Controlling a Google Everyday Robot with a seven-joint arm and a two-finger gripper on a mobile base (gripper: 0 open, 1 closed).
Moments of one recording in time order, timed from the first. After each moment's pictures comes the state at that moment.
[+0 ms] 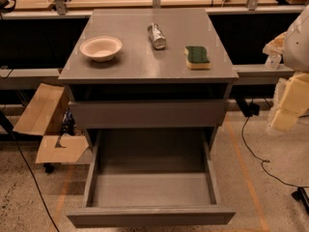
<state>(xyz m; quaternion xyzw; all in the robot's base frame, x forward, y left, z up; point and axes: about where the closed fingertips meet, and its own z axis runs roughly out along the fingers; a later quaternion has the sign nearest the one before) 0.438 -0.217 0.976 -0.60 0.78 -0.03 0.16</state>
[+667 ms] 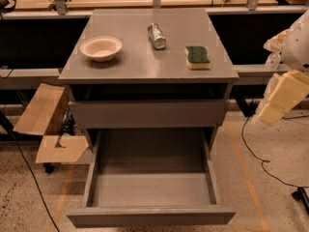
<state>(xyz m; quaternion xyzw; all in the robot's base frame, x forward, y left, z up) 0.454 -0.208 0.977 -0.56 0.80 -0.01 0.22</state>
